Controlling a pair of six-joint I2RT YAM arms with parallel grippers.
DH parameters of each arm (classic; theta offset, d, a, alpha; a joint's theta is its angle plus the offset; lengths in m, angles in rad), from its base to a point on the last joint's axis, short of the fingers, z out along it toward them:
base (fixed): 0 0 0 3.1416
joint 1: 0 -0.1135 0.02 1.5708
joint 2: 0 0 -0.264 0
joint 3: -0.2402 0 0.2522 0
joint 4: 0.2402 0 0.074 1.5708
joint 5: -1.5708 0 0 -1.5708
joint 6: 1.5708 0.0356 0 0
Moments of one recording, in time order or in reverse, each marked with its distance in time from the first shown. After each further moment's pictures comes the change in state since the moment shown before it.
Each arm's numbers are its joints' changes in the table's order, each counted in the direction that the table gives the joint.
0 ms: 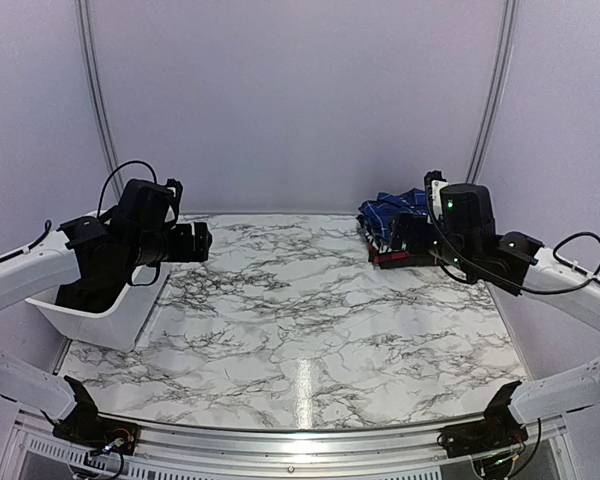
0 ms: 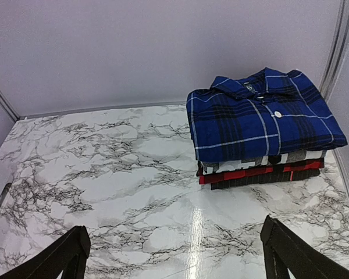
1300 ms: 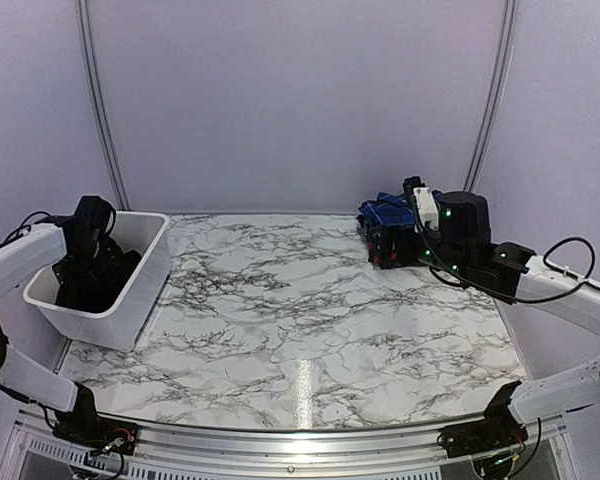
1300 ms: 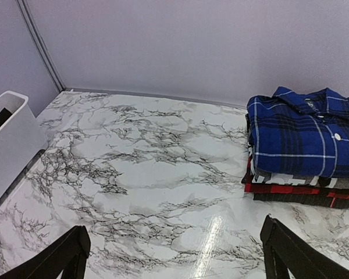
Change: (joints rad) left arm -0.632 0.080 0.059 0.320 0.194 -0.309; right arm 0.002 0.006 0.076 -0.156 0.233 -0.137
